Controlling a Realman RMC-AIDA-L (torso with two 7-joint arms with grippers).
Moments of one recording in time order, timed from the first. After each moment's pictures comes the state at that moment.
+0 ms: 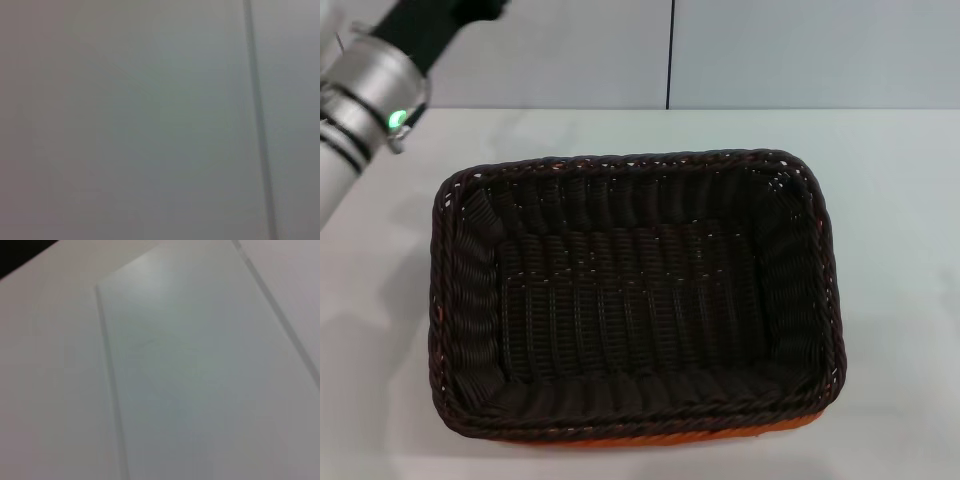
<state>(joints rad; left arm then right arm) -0.68 -2.07 1.13 0.39 0.53 1.01 -0.58 0.31 2.07 0.27 0.00 -1.79 -1.93 0.60</state>
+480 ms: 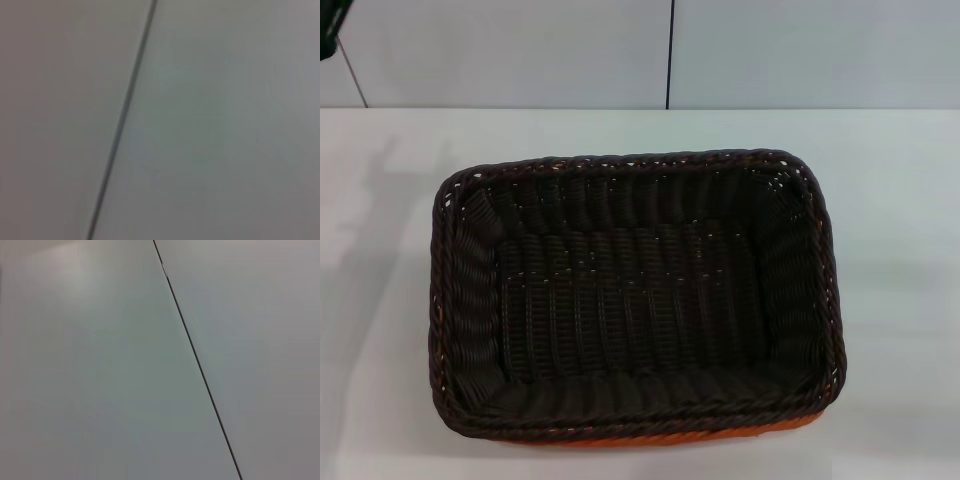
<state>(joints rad) -0.52 -2.07 1.12 0.30 0.21 1.20 -0.55 0.45 2.05 0.57 -0.10 -1.79 -1.72 0.60</state>
